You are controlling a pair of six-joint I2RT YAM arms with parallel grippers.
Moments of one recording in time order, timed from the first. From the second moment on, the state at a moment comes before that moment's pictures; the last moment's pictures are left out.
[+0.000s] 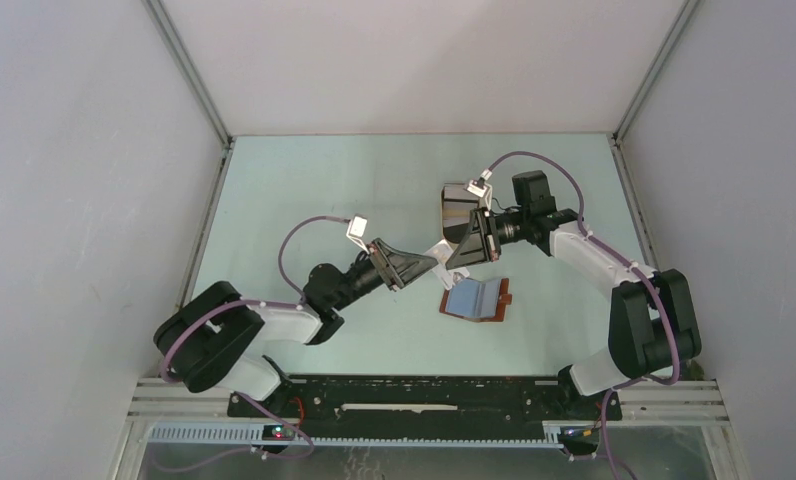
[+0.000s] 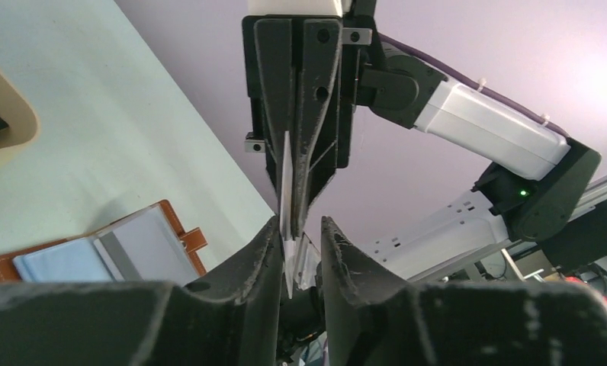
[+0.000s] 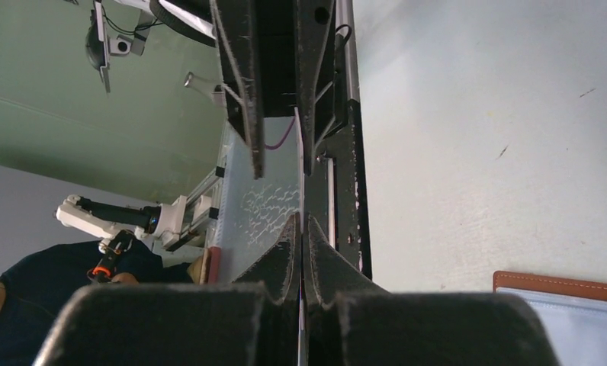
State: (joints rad) left arm -0.77 1.44 0.36 1.35 0.30 -1.08; right arm 0.30 1.50 0.99 -0.26 -1.41 0.15
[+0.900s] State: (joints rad) left arm -0.77 1.00 0.24 0.75 0.24 -0.72; right arm 0.18 1.17 0.99 -0.74 -0.93 -0.50
